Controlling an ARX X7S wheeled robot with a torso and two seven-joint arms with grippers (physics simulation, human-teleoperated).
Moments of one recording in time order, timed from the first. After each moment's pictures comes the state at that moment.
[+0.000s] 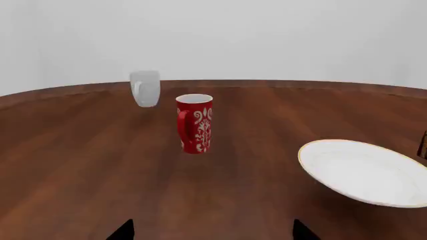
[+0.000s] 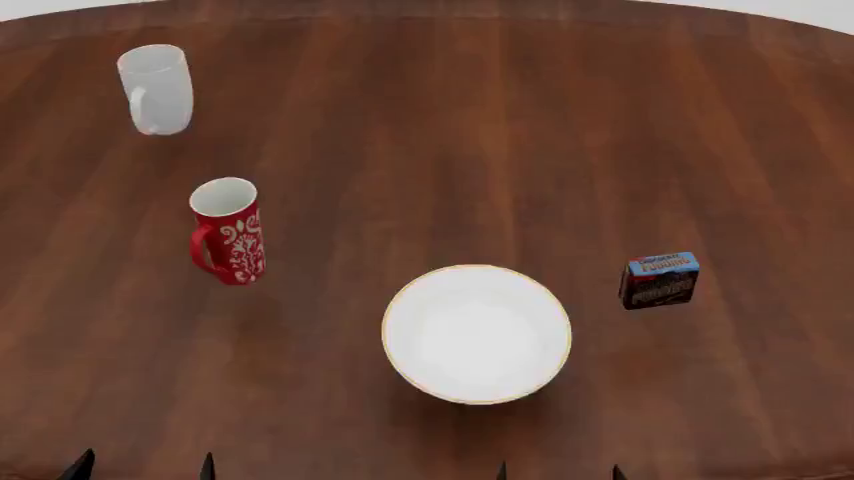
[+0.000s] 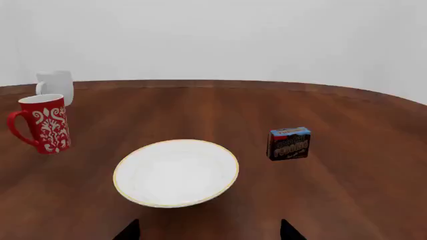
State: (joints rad) left arm 0.00 0.00 0.00 0.00 0.00 0.00 0.00; right arm 0.00 0.00 0.00 0.00 0.00 0.00 0.00
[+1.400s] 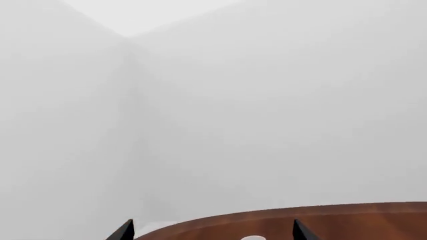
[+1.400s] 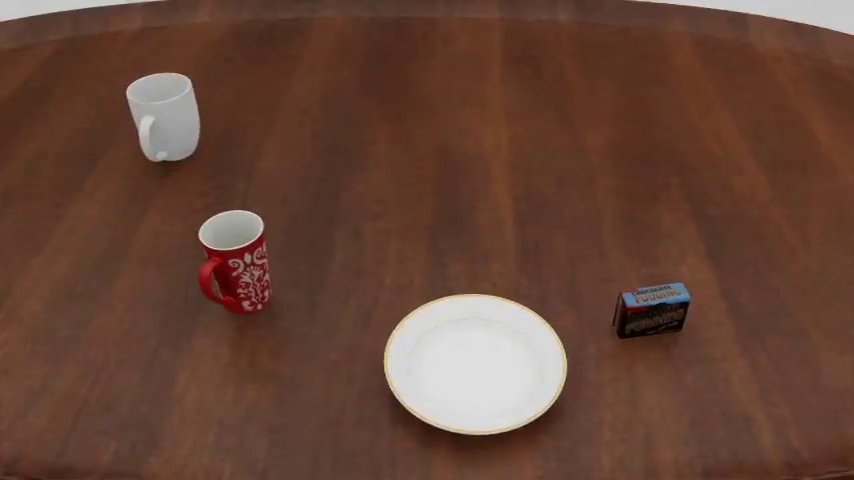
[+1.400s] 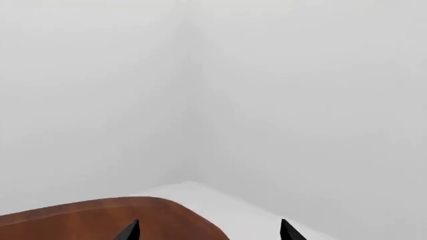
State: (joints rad) left arm -0.36 -0.29 -0.15 0.67 -0.05 -0.66 -0.10; right arm 0.20 0.54 0.93 -0.96 0.64 1.14 0.30
